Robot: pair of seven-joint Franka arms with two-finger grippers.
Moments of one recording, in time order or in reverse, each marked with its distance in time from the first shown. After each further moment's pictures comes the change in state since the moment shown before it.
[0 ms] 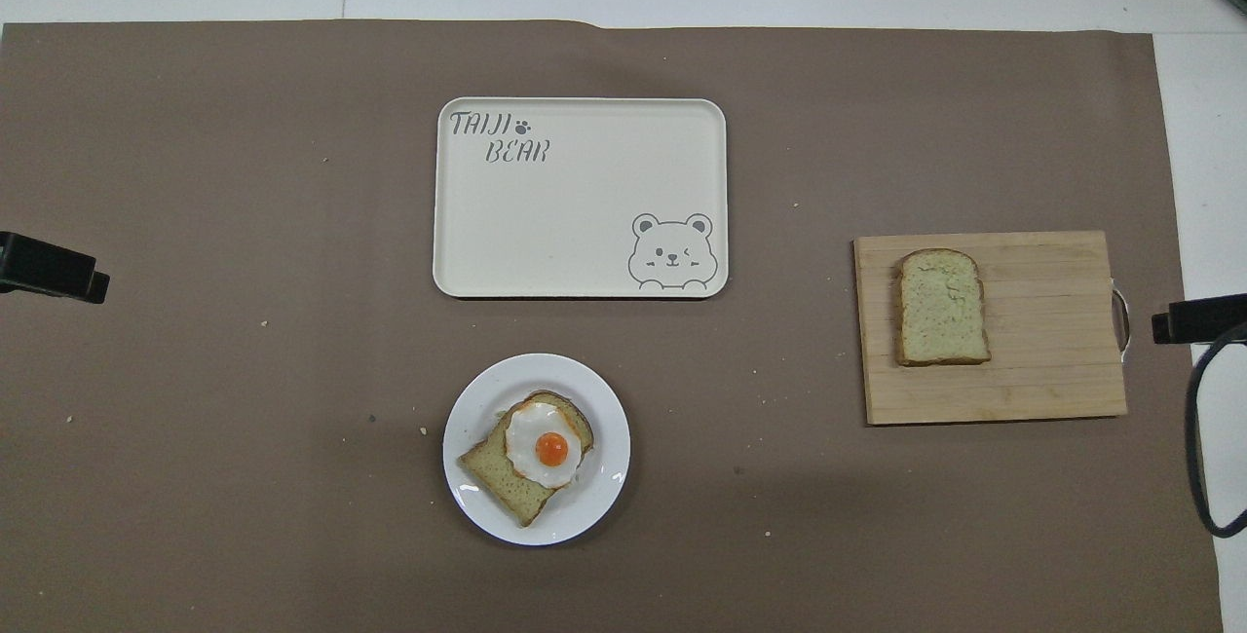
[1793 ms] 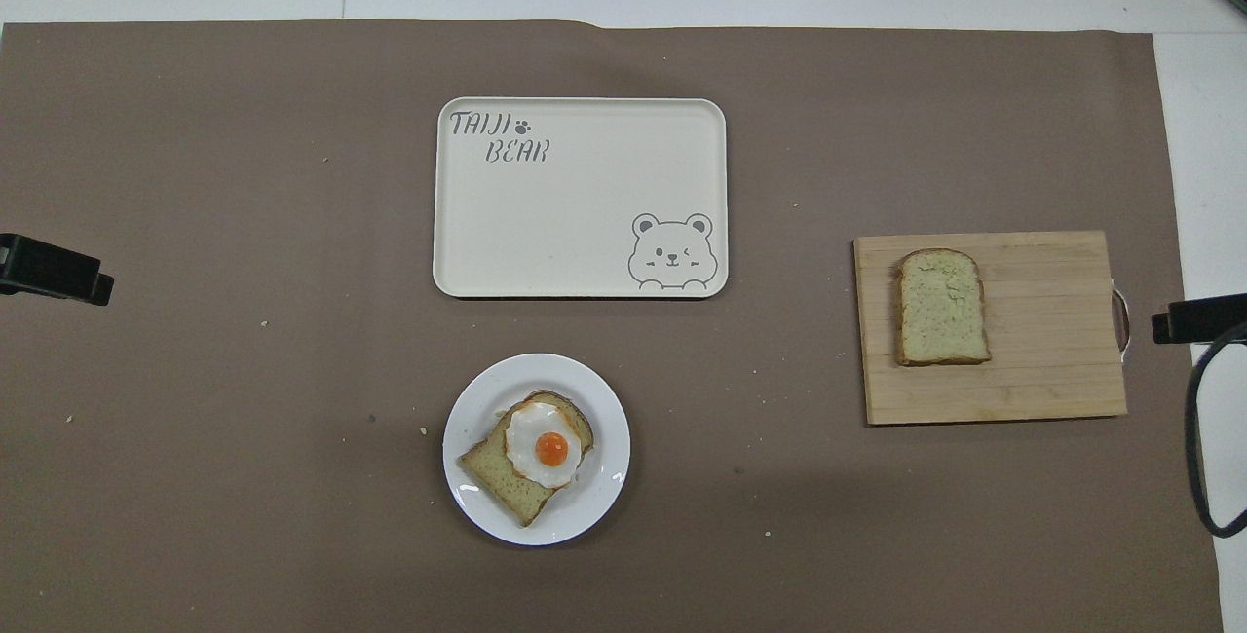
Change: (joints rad) left arm 0.000 0.000 -0.005 0.000 -0.001 -0.004 0.000; right arm 0.000 0.000 0.000 0.000 0.001 0.000 0.000
